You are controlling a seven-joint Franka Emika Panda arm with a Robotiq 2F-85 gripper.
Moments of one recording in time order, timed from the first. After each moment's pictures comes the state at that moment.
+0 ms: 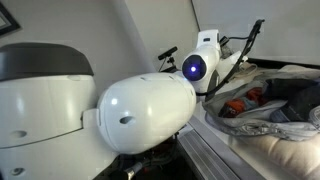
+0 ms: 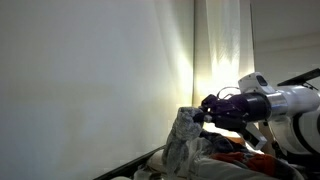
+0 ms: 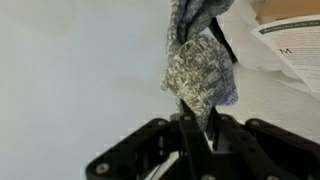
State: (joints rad) arm -0.95 1.39 1.13 -1.93 -1.25 3.46 -0.90
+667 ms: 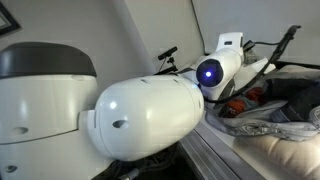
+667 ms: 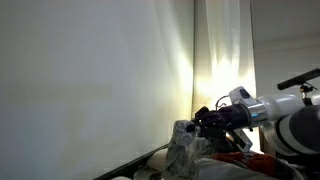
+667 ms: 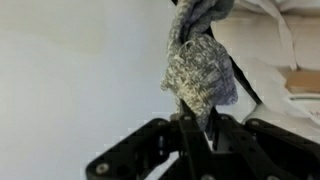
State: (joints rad) arm -0.94 1.37 1.07 -1.83 -1.04 3.46 -1.04
